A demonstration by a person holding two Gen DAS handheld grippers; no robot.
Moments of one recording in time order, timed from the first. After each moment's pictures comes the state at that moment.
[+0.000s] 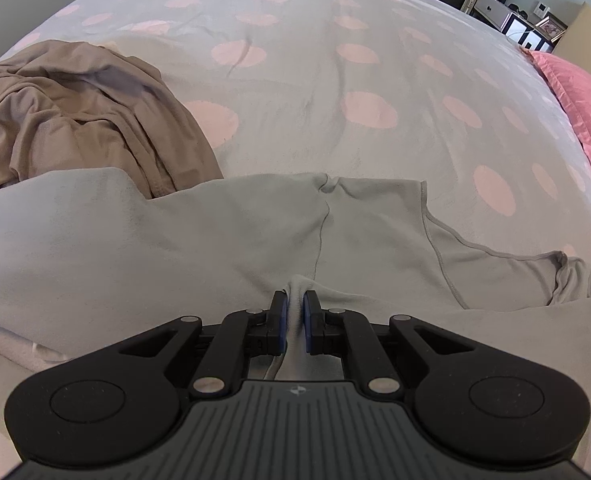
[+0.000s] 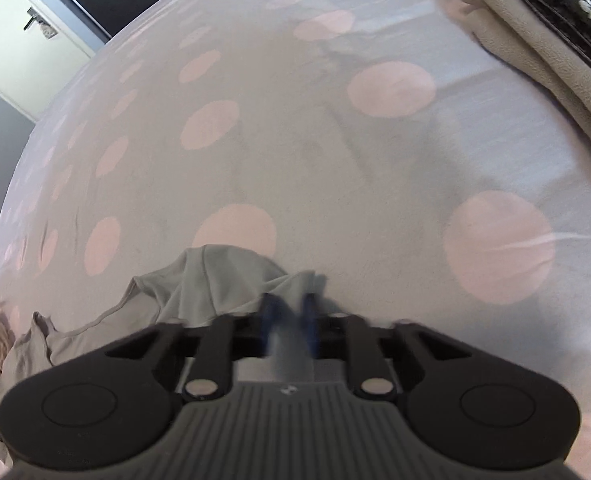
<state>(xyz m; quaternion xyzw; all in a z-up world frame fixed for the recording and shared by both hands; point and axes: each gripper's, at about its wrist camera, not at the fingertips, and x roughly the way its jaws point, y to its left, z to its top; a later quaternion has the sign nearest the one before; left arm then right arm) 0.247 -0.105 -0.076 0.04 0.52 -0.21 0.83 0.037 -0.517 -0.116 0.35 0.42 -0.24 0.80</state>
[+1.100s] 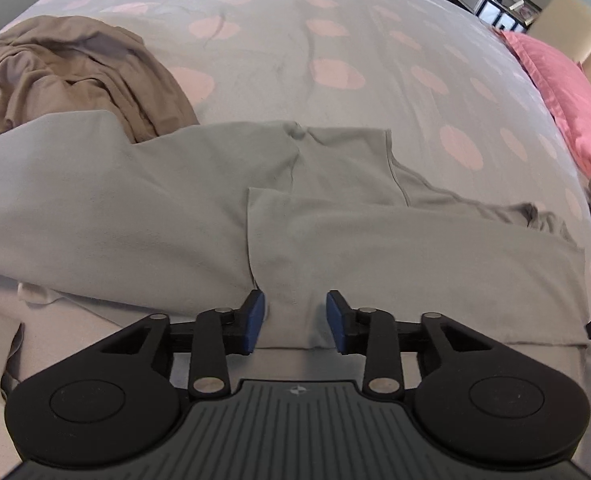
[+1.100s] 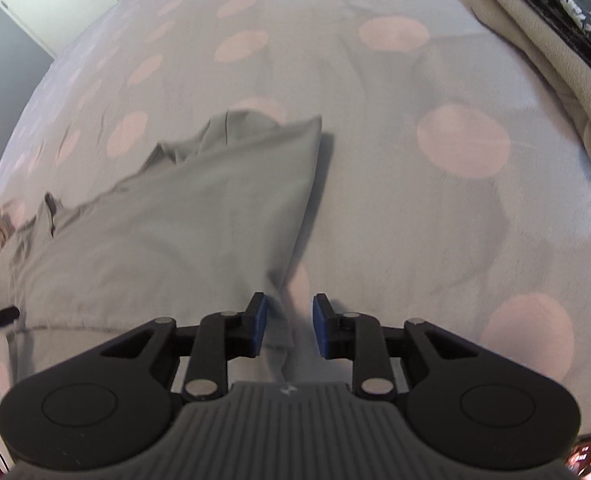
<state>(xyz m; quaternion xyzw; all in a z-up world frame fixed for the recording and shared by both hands) 0.208 -0.098 -0.079 0.05 0.52 -0.25 0.81 -0.028 -0.451 -0.118 0.30 0.49 -0.19 0.80</state>
